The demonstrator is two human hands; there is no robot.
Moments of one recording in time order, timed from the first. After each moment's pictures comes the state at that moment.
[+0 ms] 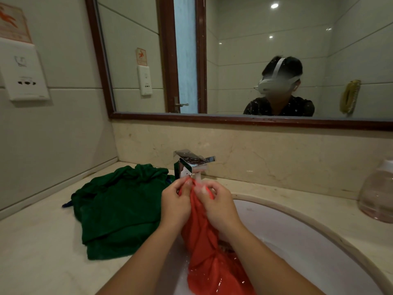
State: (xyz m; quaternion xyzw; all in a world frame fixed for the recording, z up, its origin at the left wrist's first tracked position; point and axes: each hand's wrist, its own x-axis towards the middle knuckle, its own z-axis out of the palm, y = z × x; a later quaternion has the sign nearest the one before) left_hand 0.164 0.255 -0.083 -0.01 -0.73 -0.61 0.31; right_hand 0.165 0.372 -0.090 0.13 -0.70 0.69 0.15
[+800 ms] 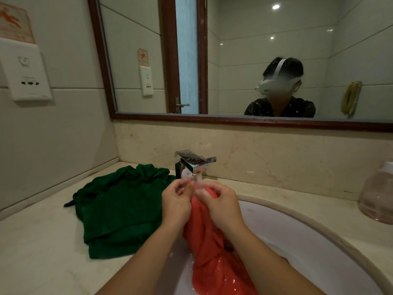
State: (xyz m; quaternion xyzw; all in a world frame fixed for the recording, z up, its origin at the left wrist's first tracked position) left_hand 0.171 0.258 -0.079 0.02 -0.67 -0.70 0.26; right_hand 0.172 0.379 -0.085 0.14 -0.72 0.66 0.18
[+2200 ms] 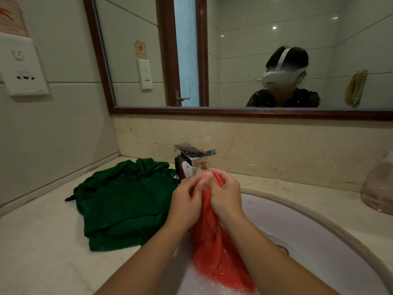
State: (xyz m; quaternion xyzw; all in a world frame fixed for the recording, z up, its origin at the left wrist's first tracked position) left_hand 0.177 0.267 -0.095 -0.12 -0.79 -0.53 0.29; right_hand 0.163 0.372 -0.085 0.05 -0.64 0.74 0.21
